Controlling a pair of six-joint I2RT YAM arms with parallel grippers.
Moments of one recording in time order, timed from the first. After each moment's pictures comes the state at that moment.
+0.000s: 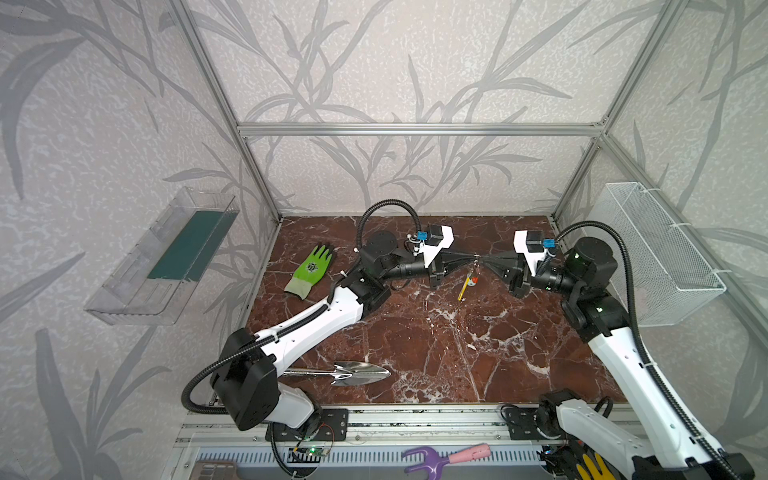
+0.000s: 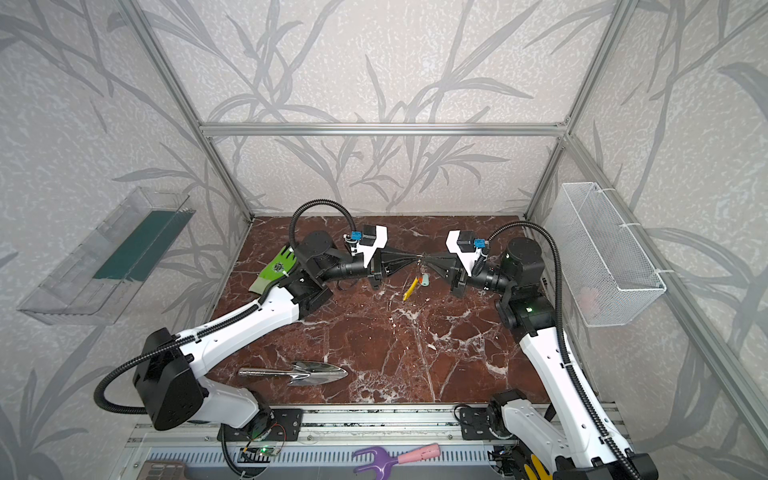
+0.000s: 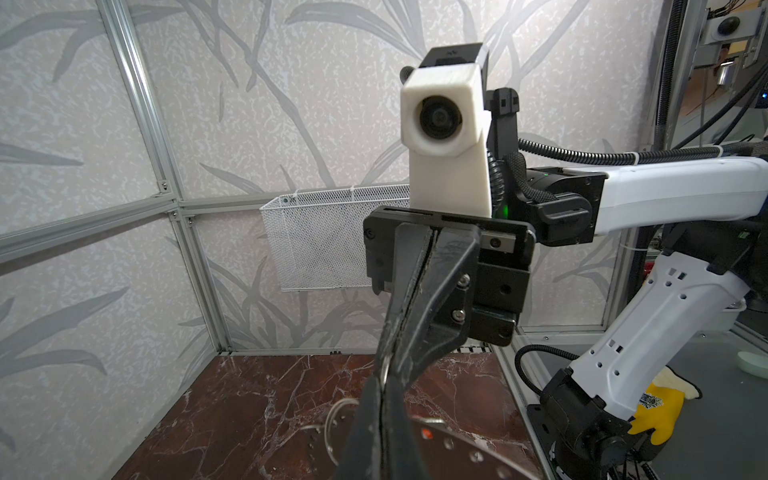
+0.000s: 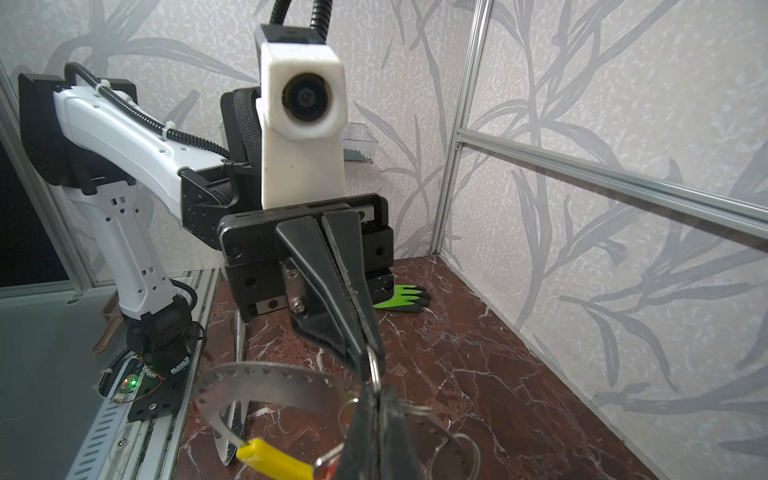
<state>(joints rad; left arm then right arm) -0.73 1.45 1.16 0.48 0.76 -0.04 0.21 0.96 0.99 -0.07 -1.03 -0.12</state>
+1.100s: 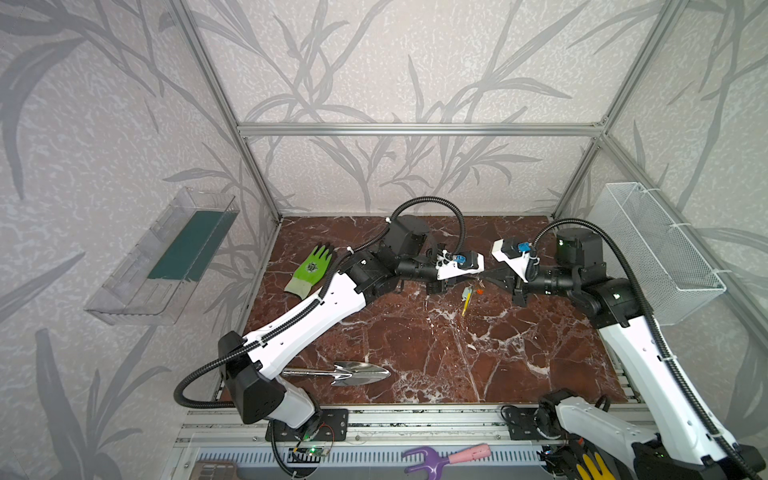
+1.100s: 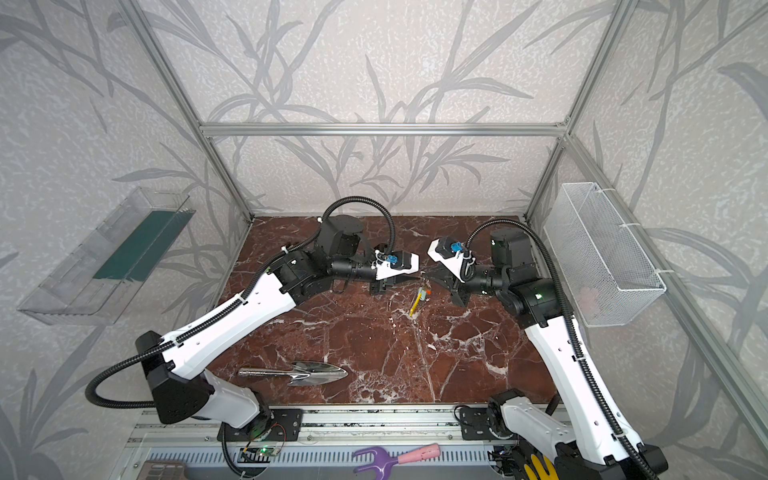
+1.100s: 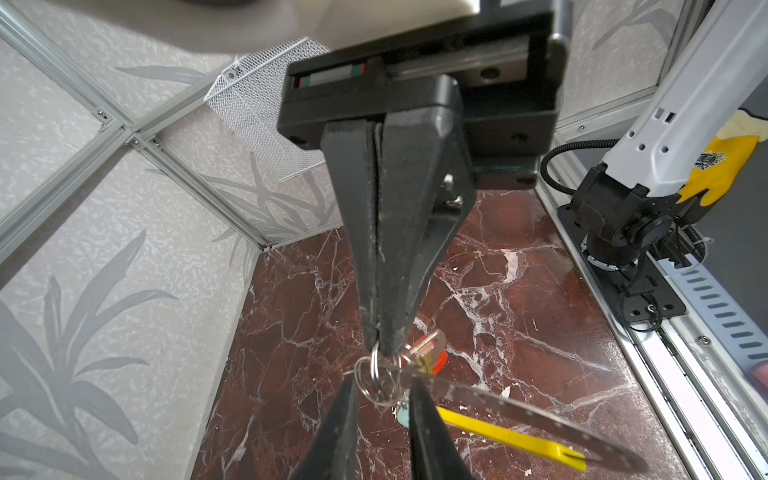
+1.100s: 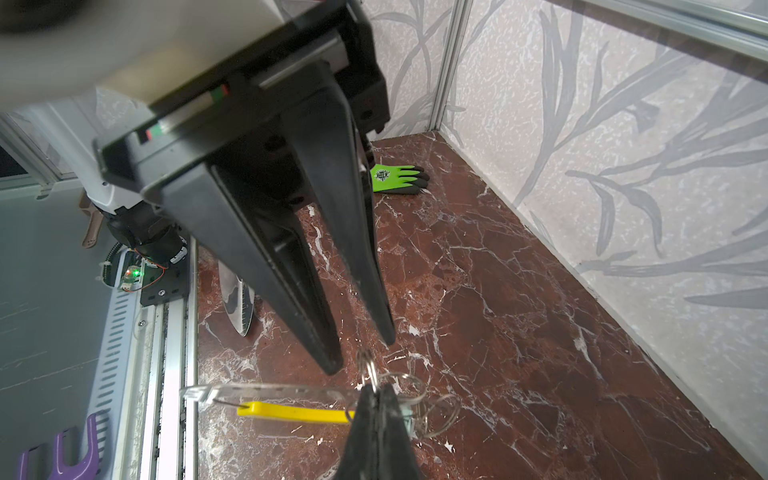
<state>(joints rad) -0.82 1.50 1.55 -0.48 0.54 0.69 0.28 1.04 1.28 -0.81 -0.78 -0.51</state>
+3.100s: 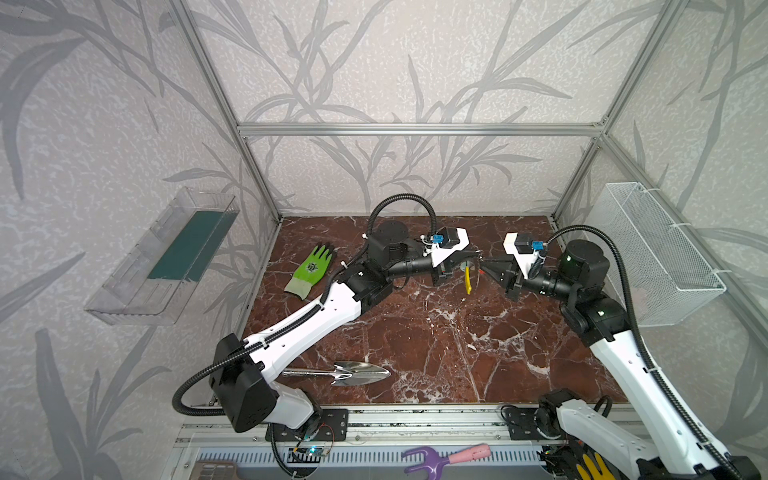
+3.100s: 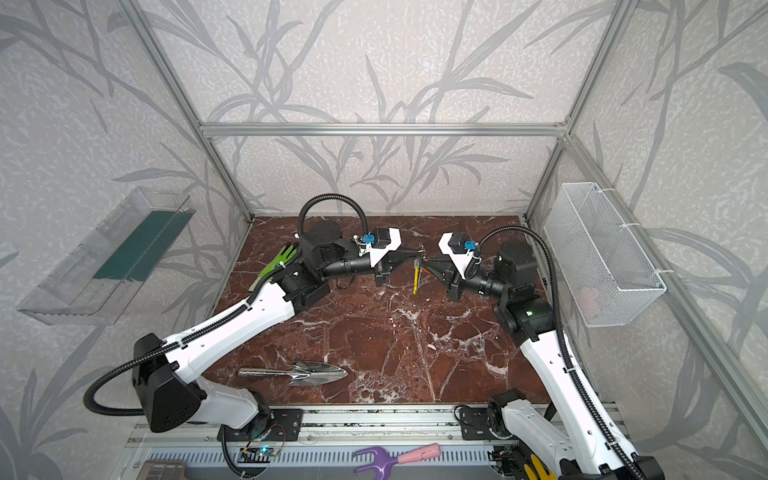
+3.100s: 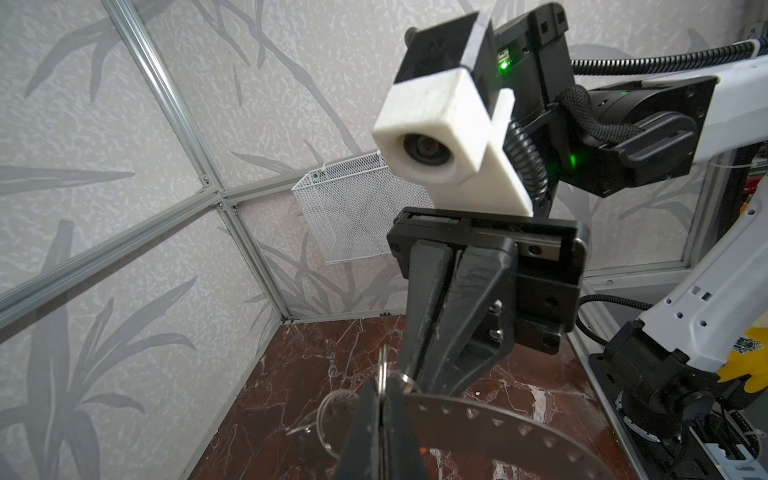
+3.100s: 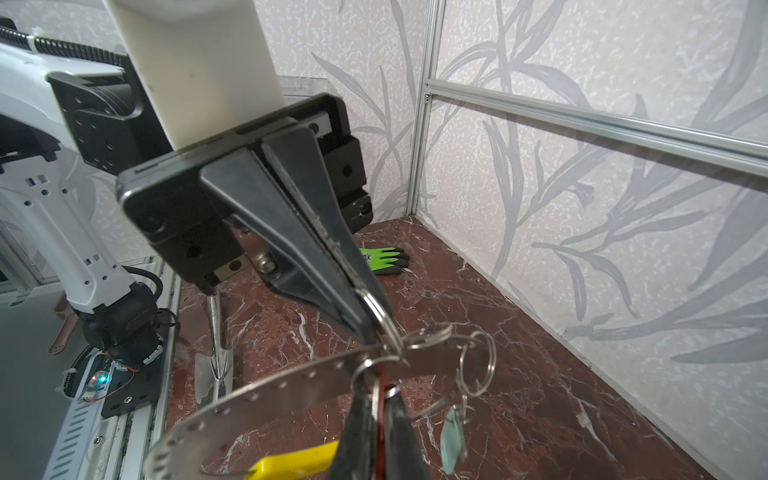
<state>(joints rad) -0.78 1.44 1.31 0.15 0.62 0.26 0.26 0.94 1.00 -0.24 -0.84 -0.19</state>
